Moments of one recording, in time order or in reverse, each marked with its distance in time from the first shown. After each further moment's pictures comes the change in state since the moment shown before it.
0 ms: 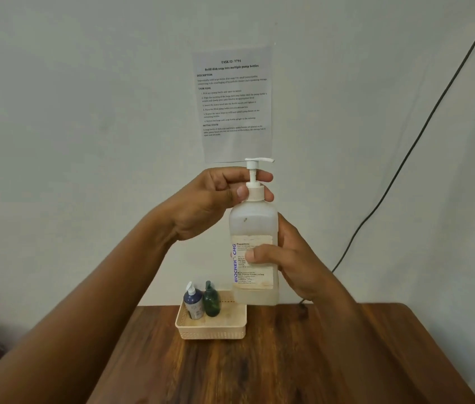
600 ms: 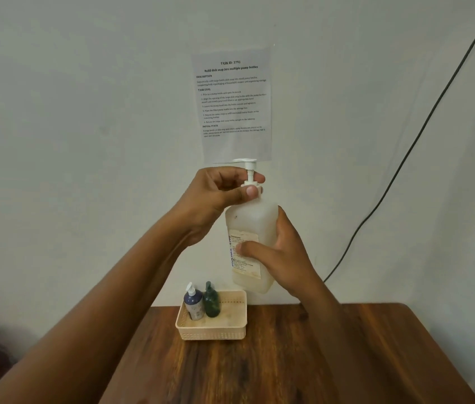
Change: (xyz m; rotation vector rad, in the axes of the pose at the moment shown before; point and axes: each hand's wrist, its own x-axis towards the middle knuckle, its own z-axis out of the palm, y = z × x) left_hand 0.006 -0.007 0.013 0.070 0.347 0.058; right_hand 0.009 0.009 0.012 -0.239 0.248 -0.015
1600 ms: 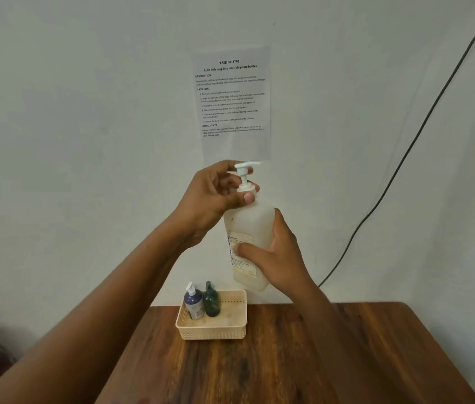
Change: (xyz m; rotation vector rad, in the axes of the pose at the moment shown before) left_hand -0.005 -0.001 0.000 0.085 0.038 -0.002; right_hand 0.006 0.014 0.007 -0.156 0.086 0.046
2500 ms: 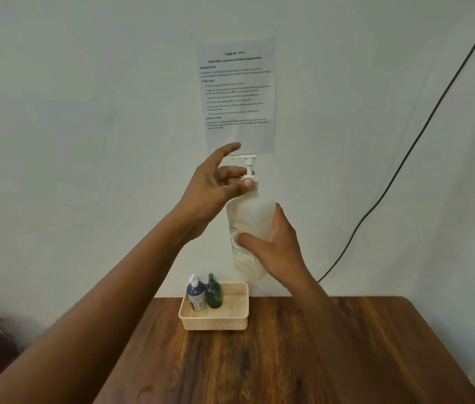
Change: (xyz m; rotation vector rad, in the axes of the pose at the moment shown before) left_hand -0.002 -0.004 -0.004 0.049 0.058 -0.059; right_hand 0.002 0.005 0.011 -0.029 0.040 0.032
